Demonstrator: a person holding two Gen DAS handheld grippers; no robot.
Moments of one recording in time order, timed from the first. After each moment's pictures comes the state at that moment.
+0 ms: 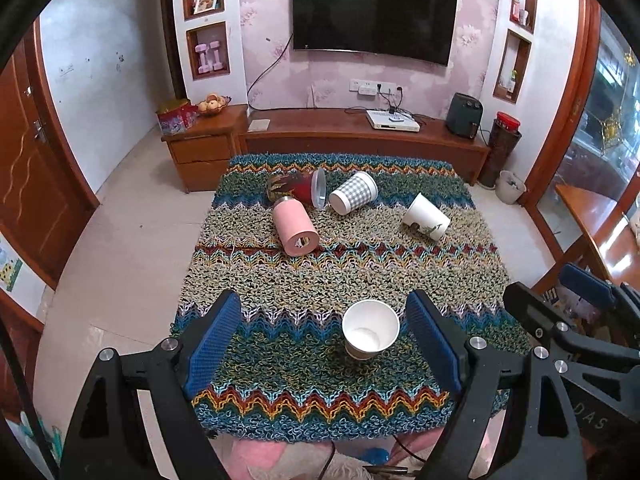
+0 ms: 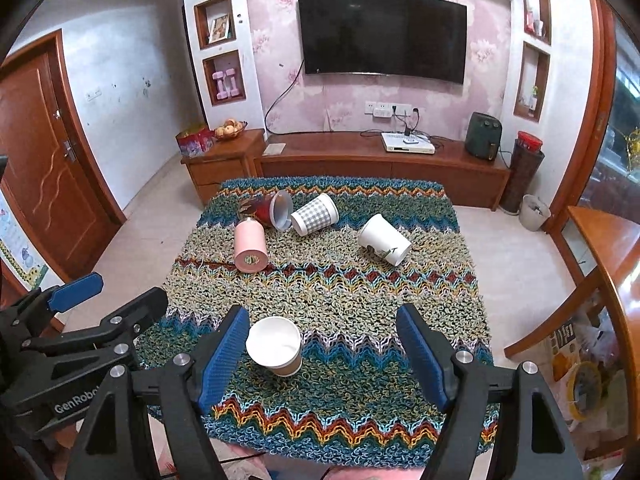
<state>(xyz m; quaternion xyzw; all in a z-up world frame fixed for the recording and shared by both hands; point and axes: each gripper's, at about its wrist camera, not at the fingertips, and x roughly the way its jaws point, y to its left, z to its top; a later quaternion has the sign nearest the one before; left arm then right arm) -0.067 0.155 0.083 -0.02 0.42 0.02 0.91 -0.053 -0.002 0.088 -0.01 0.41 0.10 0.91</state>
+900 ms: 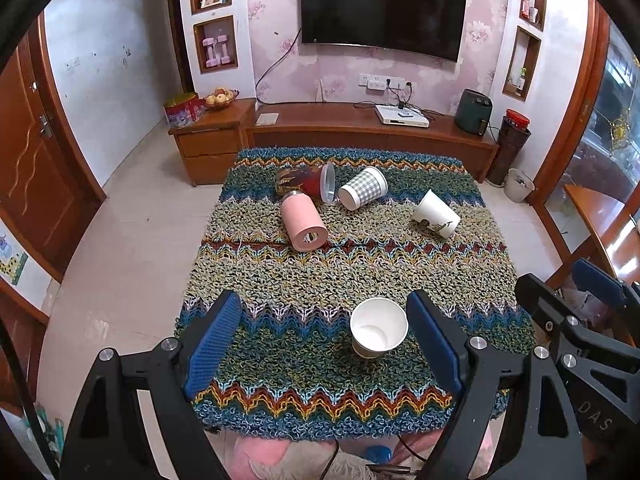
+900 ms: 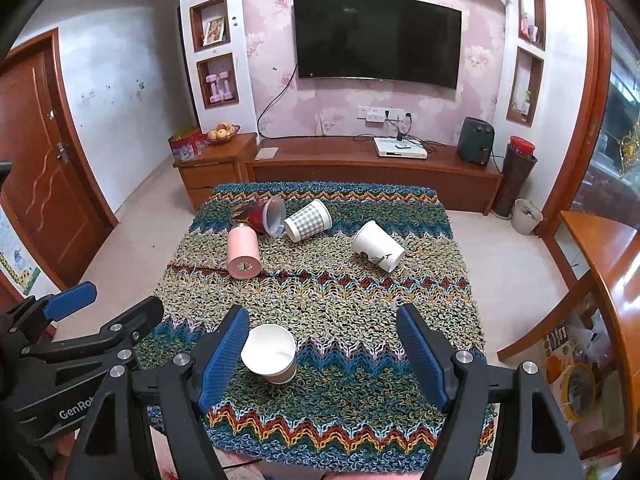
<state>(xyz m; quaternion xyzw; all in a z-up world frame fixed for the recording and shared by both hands) -0.062 0.157 0.078 -0.02 0.43 0.04 0.90 -0.051 0.002 0.088 -0.01 0.40 0.08 0.91</state>
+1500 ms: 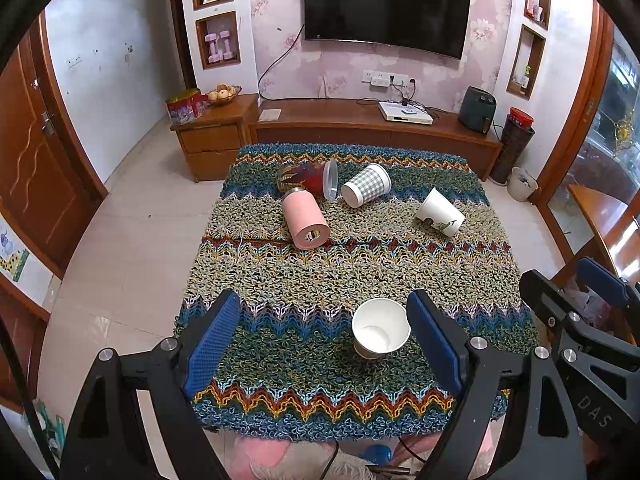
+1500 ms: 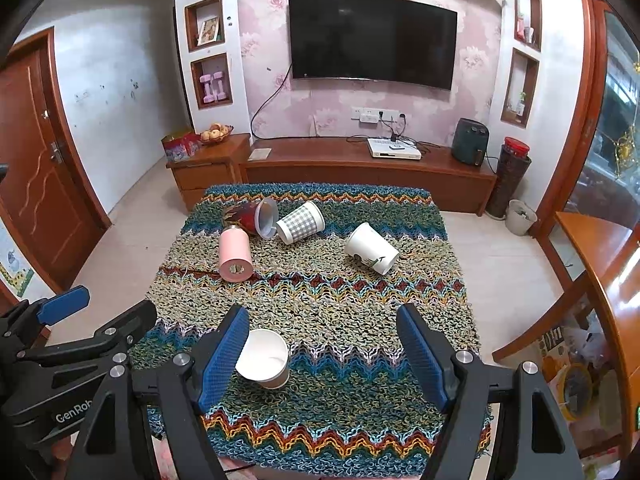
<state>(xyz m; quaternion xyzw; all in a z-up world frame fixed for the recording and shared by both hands) -0.053 0.157 0.073 -0.02 0.44 0.05 0.90 -0.042 0.001 0.085 -0.02 0.40 0.07 0.91</state>
